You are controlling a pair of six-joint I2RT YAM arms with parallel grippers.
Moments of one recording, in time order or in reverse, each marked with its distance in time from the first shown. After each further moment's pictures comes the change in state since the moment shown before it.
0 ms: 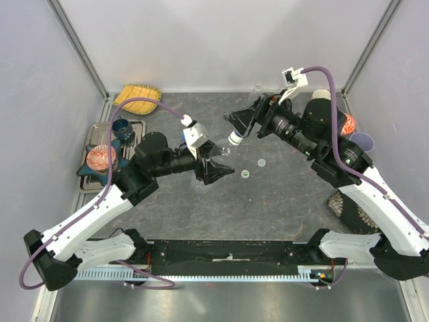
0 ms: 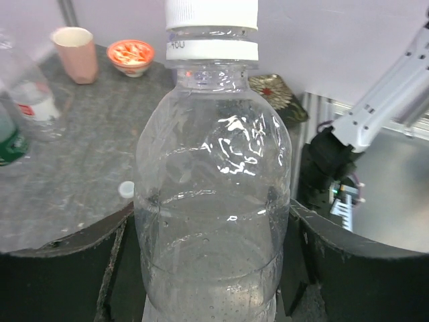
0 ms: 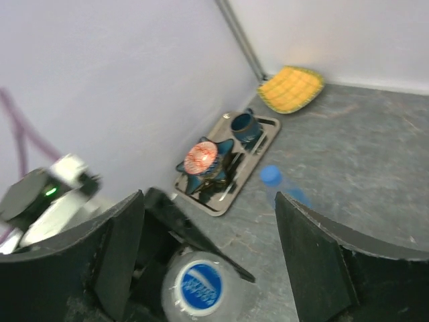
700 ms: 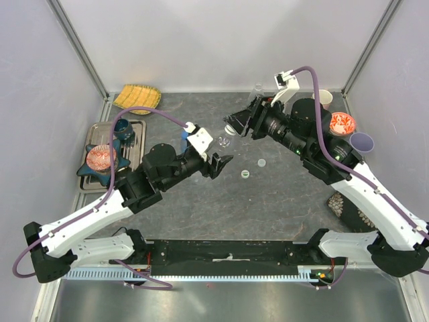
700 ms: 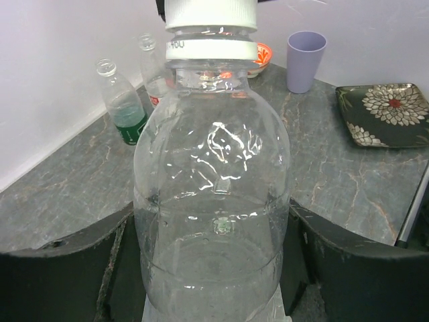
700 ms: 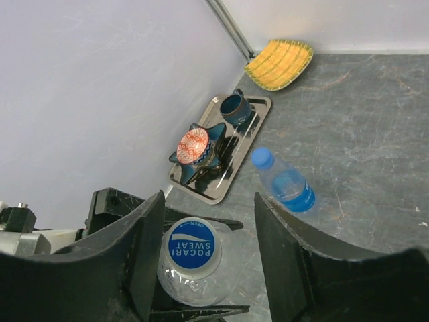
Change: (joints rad) left arm -0.224 -0.020 0.000 -0.002 -0.639 0.199; right arm 0.000 0.032 -0.024 -0.049 0.073 0.079
